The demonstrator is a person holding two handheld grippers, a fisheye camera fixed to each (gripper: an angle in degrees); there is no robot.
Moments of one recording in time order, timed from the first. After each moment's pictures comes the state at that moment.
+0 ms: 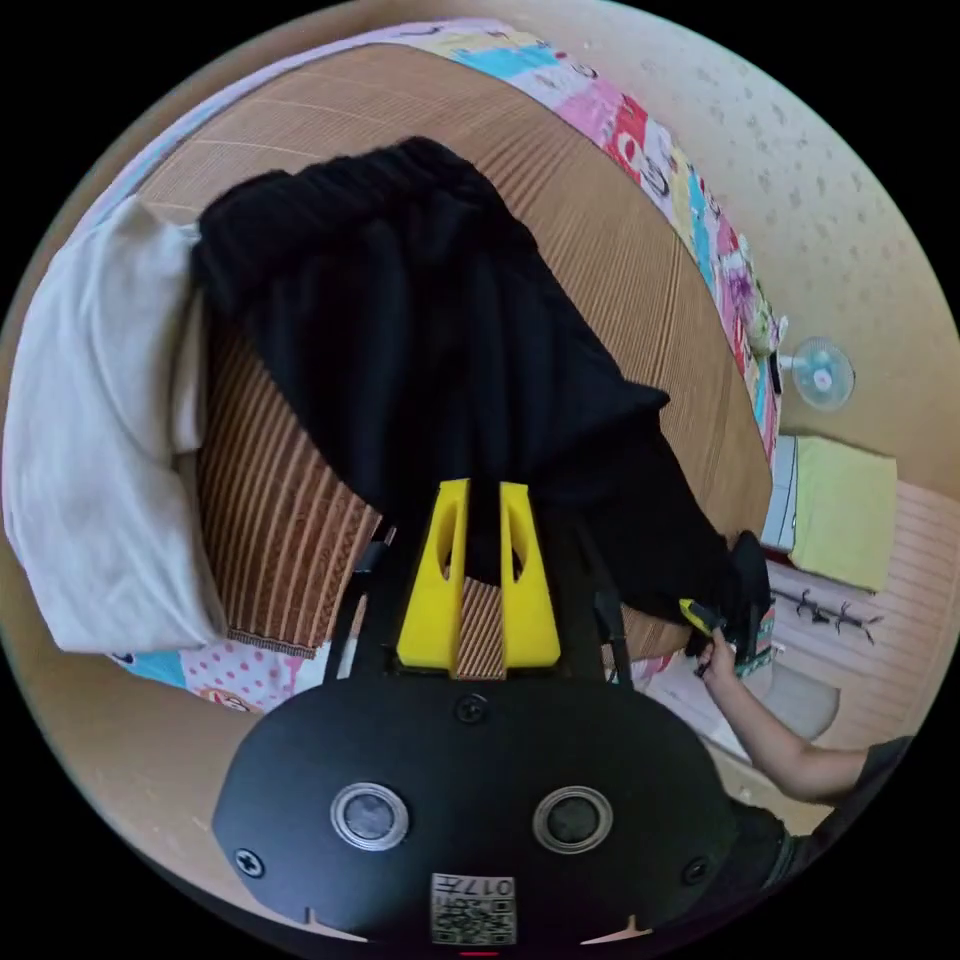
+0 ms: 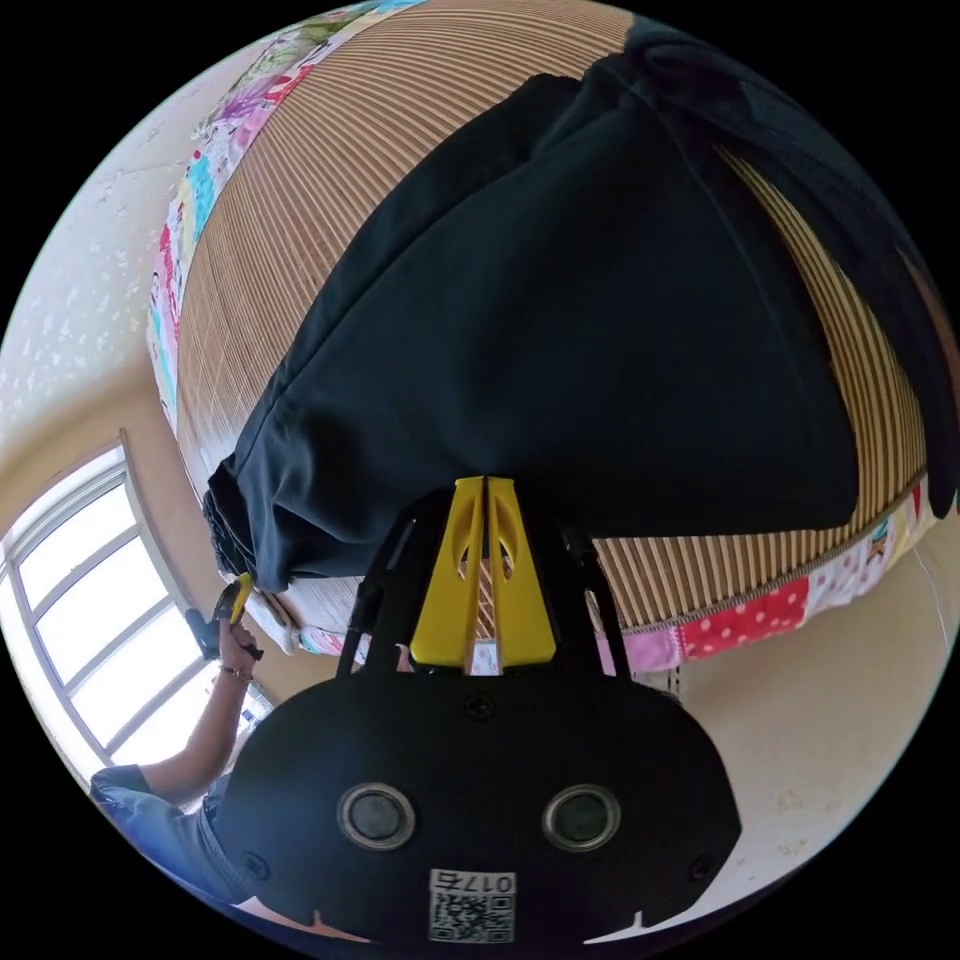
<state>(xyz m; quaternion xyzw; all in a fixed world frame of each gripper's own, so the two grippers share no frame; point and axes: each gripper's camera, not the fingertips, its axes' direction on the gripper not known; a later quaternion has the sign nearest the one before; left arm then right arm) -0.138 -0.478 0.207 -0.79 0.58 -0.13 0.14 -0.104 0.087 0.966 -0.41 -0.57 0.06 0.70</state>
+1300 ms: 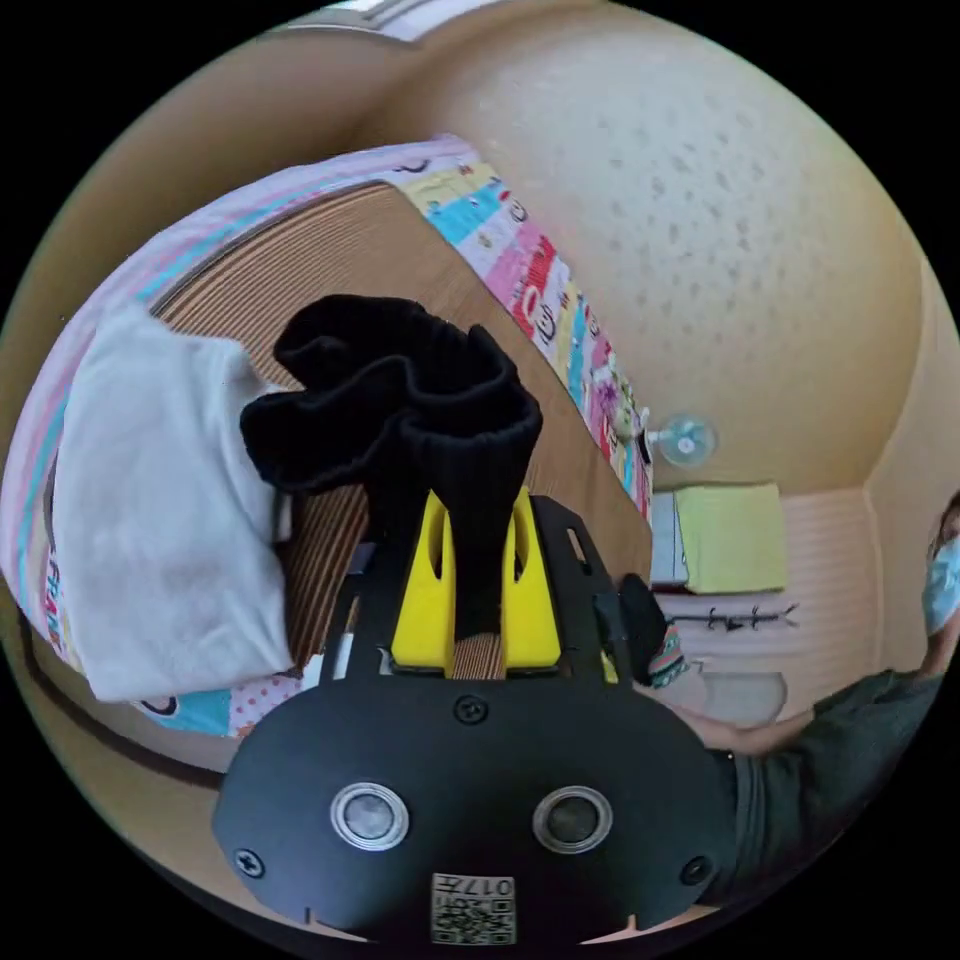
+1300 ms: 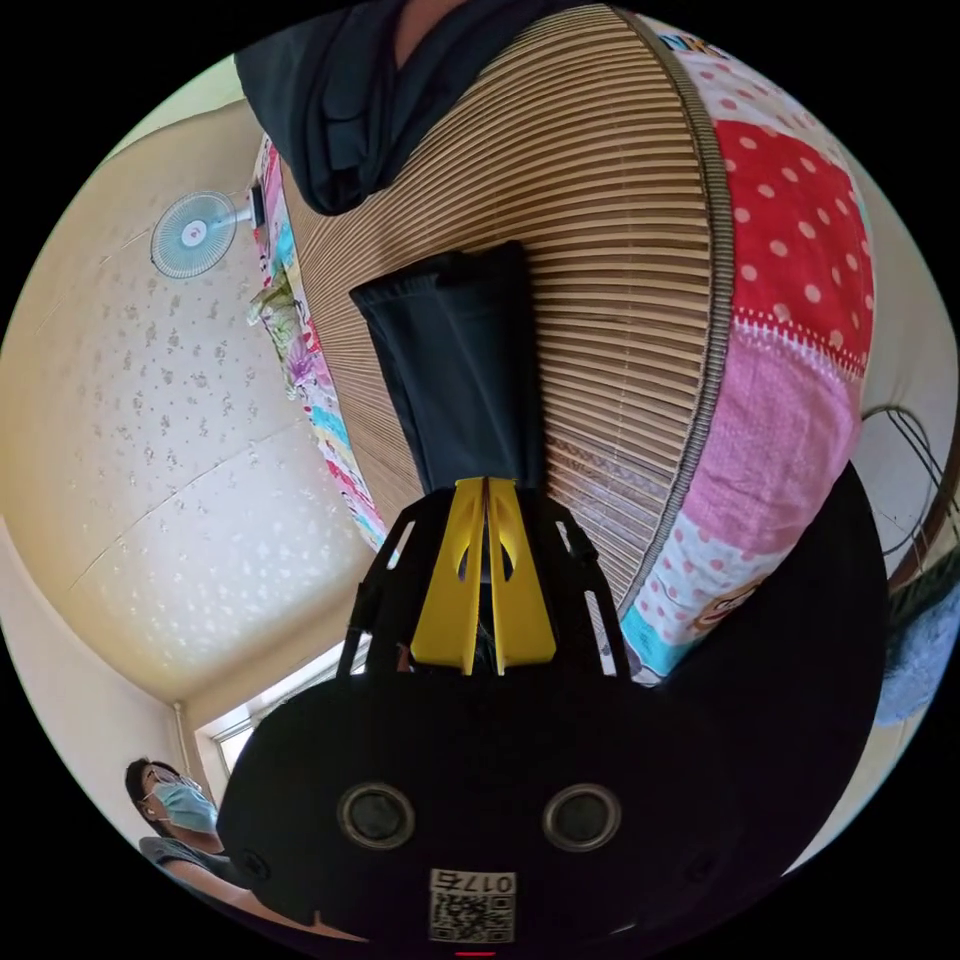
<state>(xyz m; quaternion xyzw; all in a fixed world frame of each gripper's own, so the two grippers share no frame) -0.209 -0.419 0.299 -0.68 0.66 -0.29 0.12 -0.050 0.232 0.947 -0.37 -0.67 0.47 0.45</state>
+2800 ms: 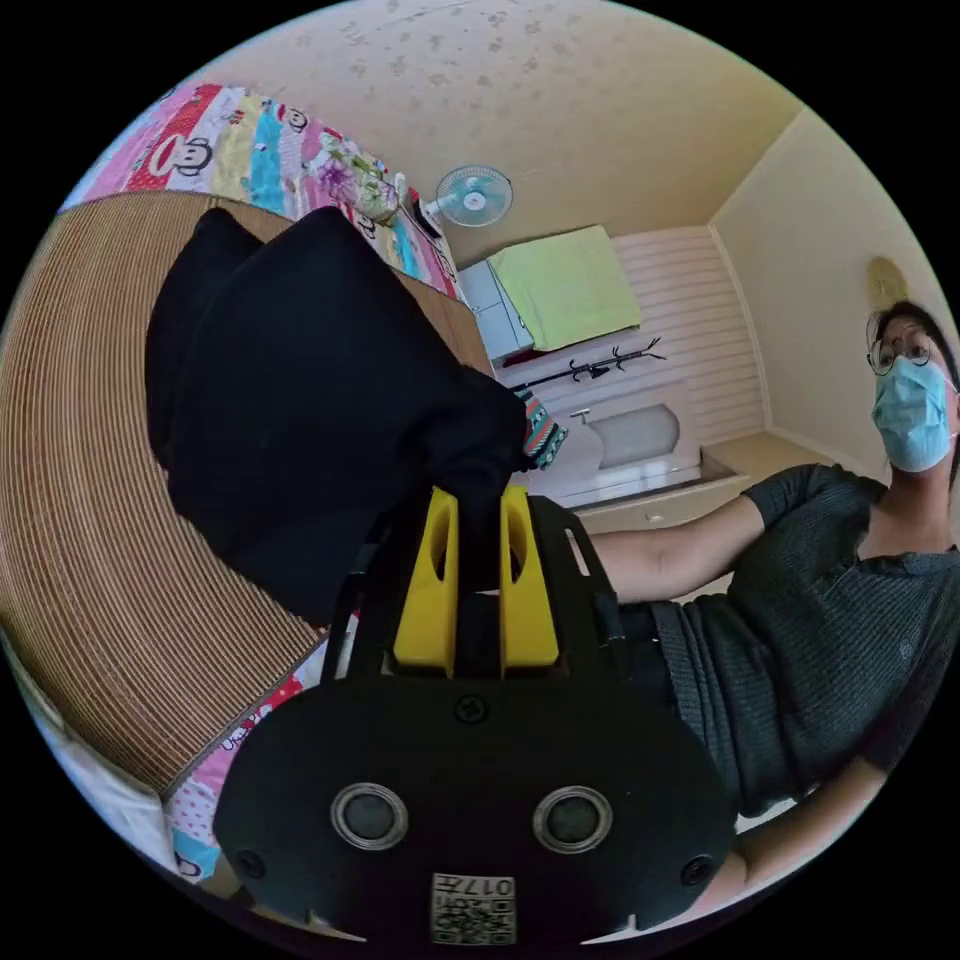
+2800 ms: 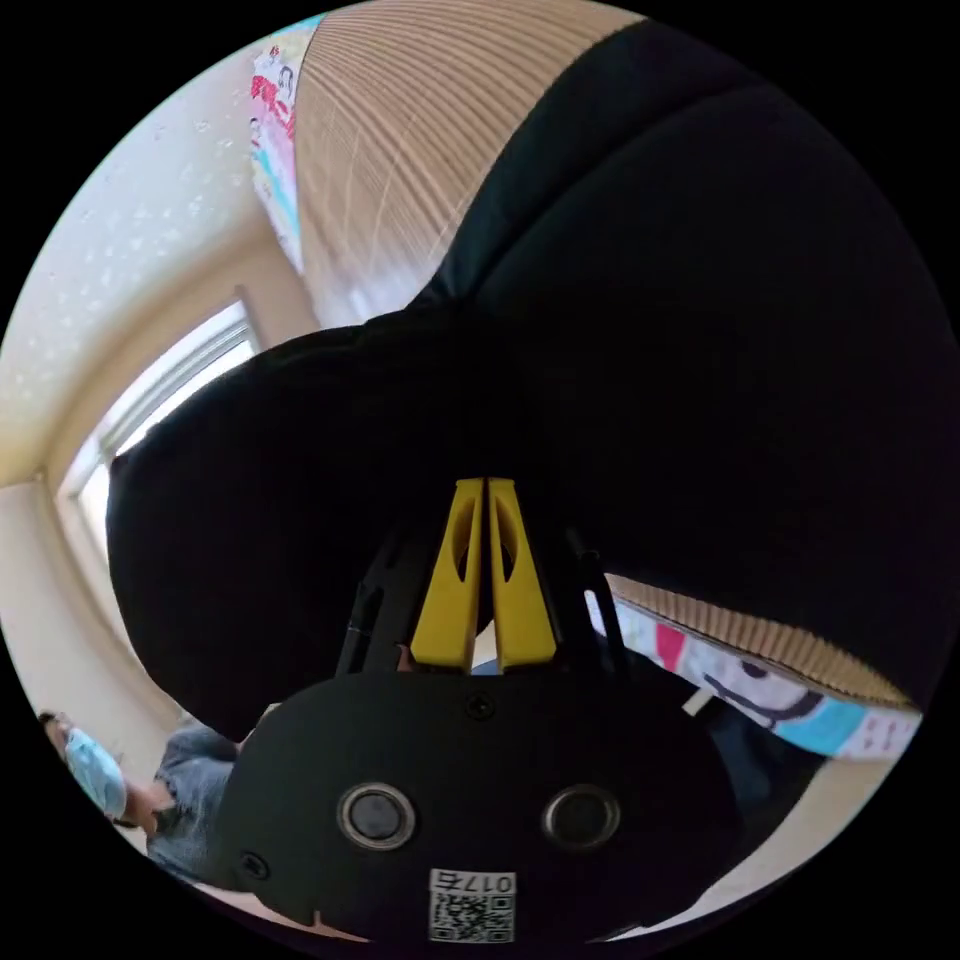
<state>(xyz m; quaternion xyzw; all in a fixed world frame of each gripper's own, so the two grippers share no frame) -0.155 -0.613 0.137 -0.43 0.86 -0.21 -0.15 -0.304 0.034 0.865 -0.47 -0.78 -0.05 0.41</state>
